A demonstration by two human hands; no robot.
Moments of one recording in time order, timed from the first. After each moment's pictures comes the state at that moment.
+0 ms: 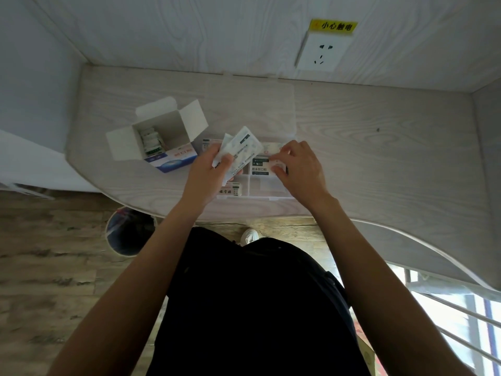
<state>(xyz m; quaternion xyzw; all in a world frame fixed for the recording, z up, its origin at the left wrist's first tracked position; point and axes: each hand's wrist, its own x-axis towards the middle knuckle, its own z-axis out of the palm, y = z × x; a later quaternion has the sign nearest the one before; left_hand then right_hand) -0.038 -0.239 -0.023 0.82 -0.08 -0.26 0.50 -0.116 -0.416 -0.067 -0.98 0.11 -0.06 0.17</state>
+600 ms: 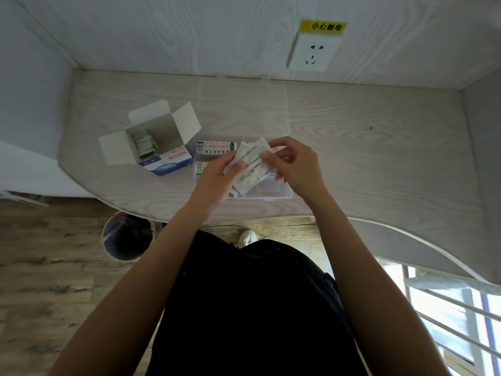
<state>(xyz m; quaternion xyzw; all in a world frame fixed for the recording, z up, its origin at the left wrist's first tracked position) -0.046 -0.250 -0.028 0.74 -0.10 -0.35 0.56 -0.115 -0.405 -0.023 -0.76 0.28 -0.03 0.59</state>
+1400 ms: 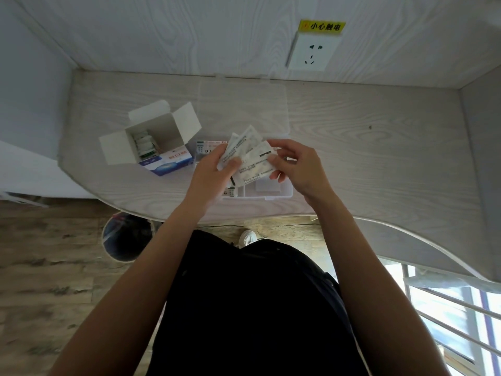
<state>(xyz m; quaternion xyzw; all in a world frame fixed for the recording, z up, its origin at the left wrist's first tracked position) -0.041 -0.245 -0.027 0.77 -0.11 -0.29 0.55 -0.119 -0.406 -0.019 -0.72 0.27 -0.02 0.64</state>
